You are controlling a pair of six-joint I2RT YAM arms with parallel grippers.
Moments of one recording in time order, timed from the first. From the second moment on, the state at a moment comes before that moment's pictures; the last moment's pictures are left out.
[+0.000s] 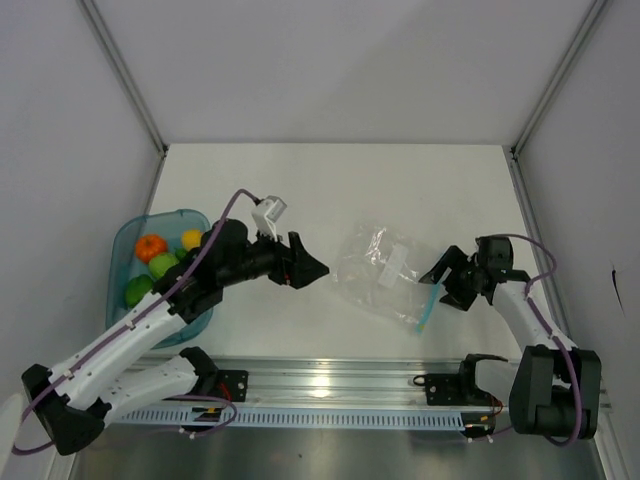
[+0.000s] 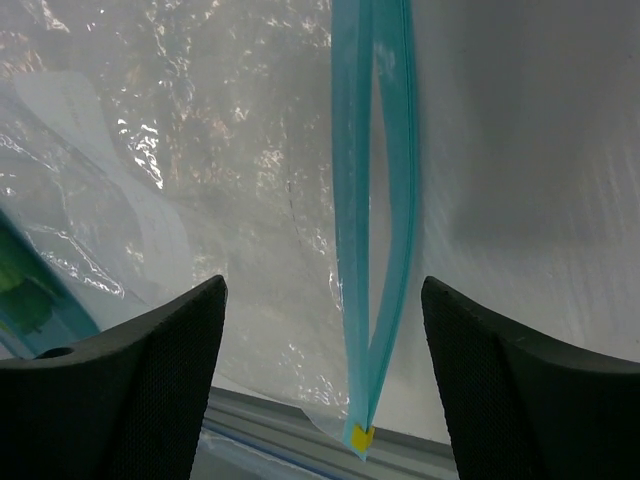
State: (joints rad) left arm -0.72 0.88 0.89 -0.36 0.27 -0.57; right arm -0.07 1.11 0.58 -0.51 -0.37 0.61
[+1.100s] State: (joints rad) left arm -1.20 1.21 1.05 -0.26 -0.16 -0.46; right arm 0.22 0.96 0.58 -0.29 -0.42 0.79
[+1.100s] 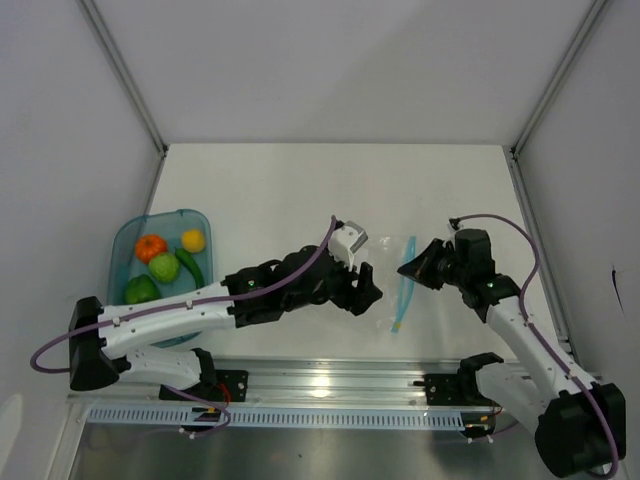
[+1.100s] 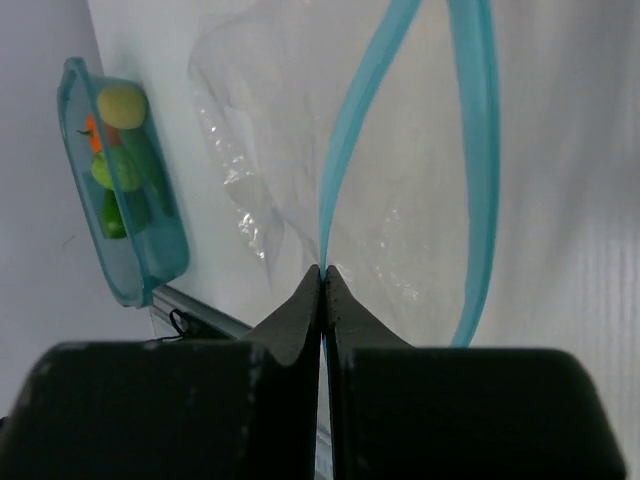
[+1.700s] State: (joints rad) left arm -1.32 1.33 1.14 -0.32 -0.39 -0.47; right arm 0.68 0.93 0.75 -0.51 0.14 1.20
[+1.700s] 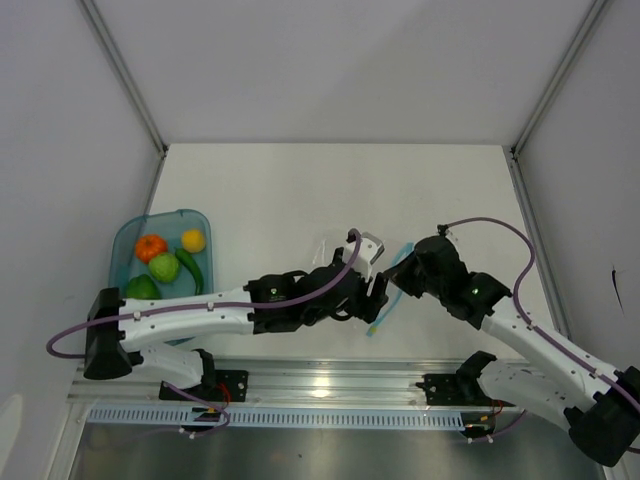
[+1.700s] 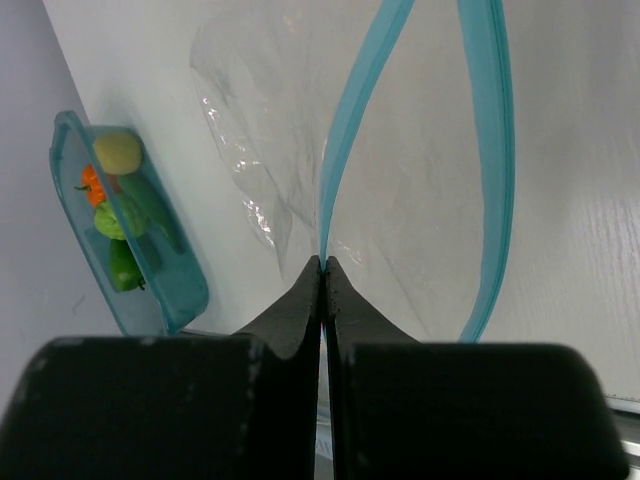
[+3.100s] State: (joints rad) left arm -1.32 1.50 1.06 -0.22 -0.45 -0.48; right arm 0.83 0.87 0.75 -0.52 0.23 1.29
